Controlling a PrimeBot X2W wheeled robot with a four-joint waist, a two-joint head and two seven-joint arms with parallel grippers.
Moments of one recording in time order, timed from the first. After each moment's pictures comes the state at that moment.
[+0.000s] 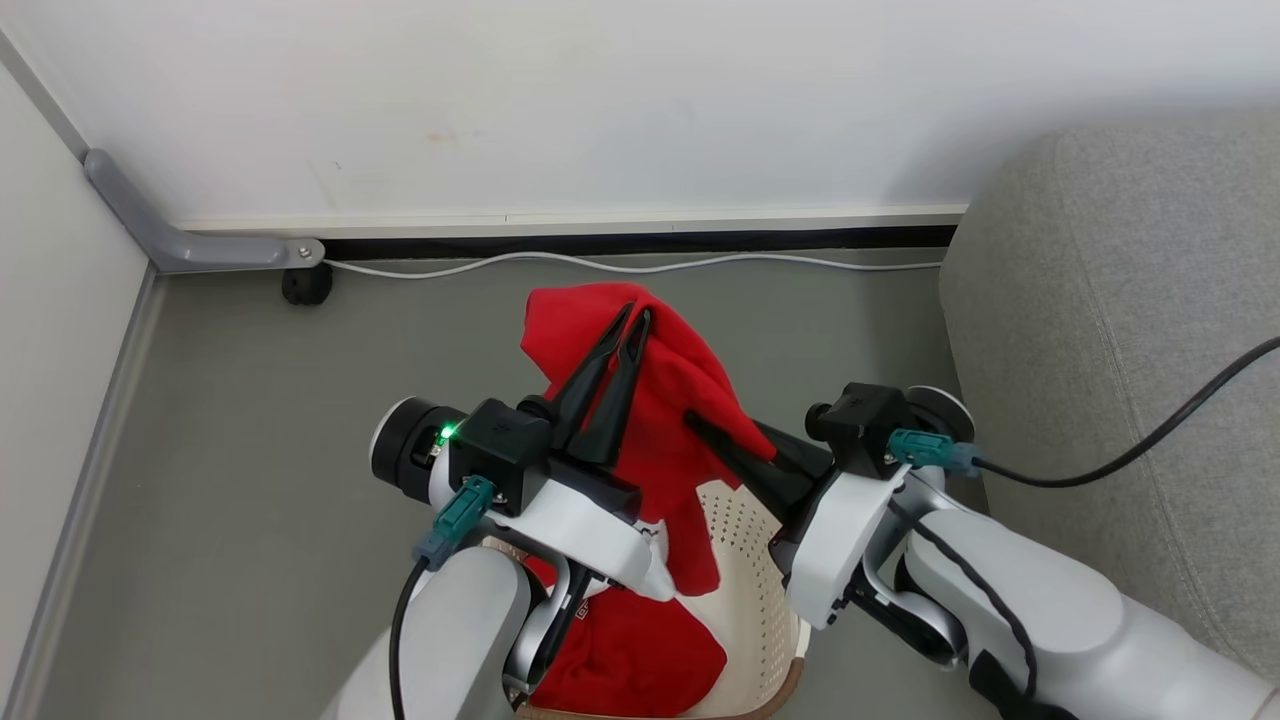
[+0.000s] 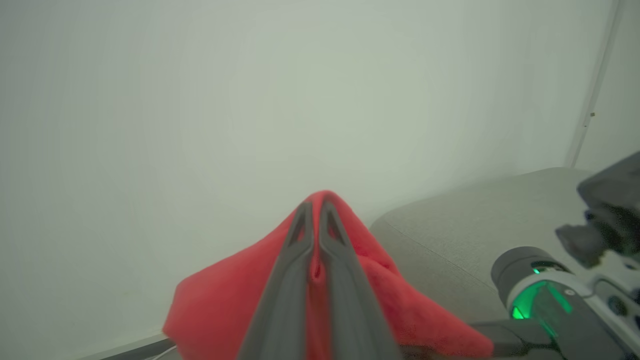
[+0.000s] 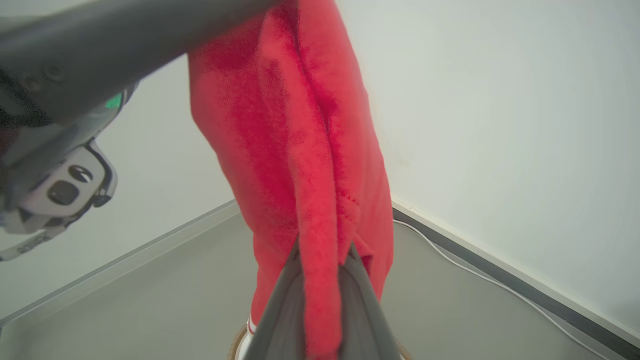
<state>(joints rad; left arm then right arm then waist) -0.42 0.04 -0.55 0.24 -0.32 0.07 -0.25 -0.76 -0.27 1.14 0.50 0.75 0.13 -0.26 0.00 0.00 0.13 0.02</state>
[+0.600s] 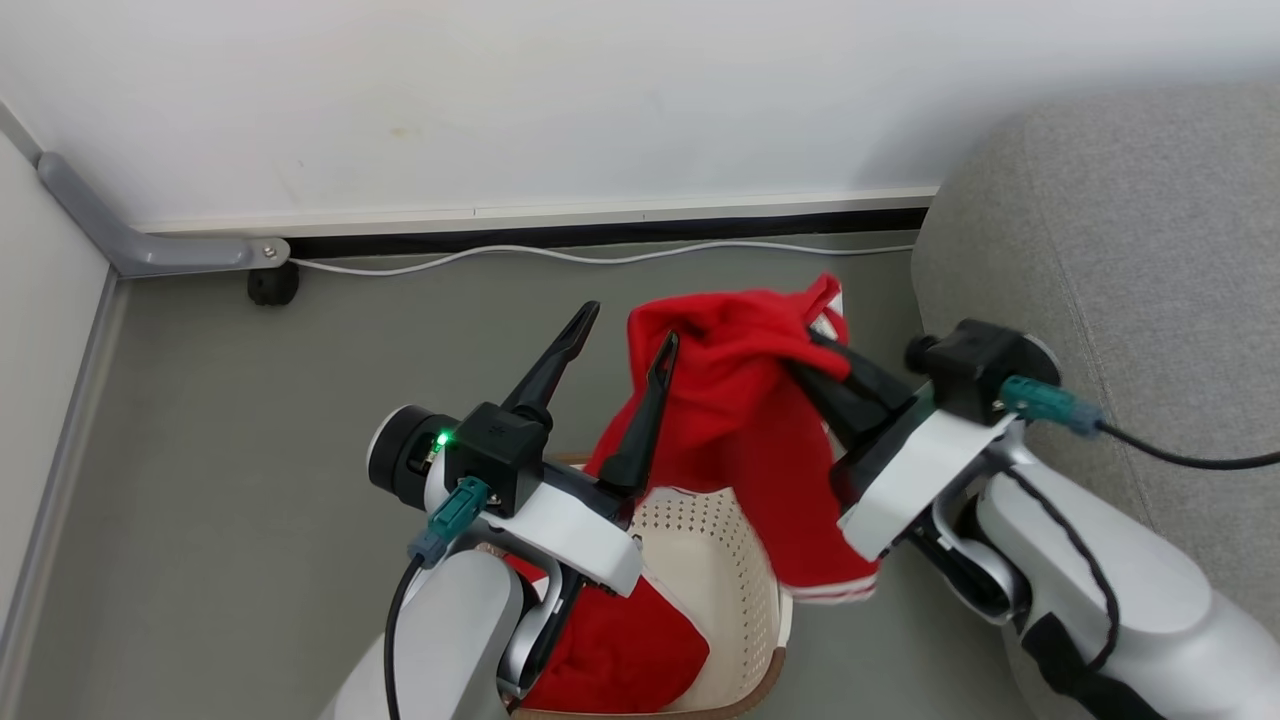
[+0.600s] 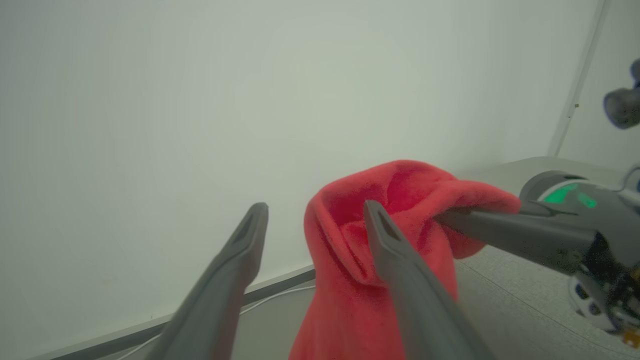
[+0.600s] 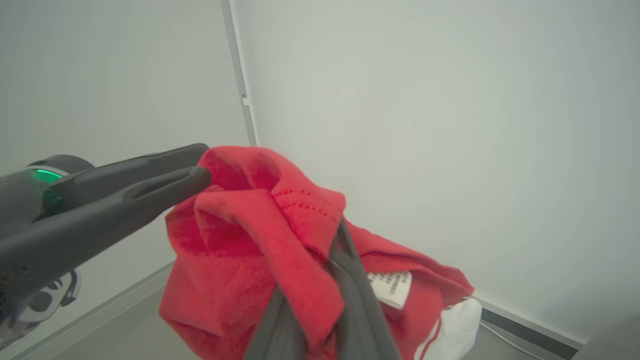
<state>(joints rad) -0.41 0.04 -0.53 0.27 -0.32 0.05 -0.26 -0.70 -0.32 0.90 0.39 0.68 0.13 -0.26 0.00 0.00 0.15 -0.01</state>
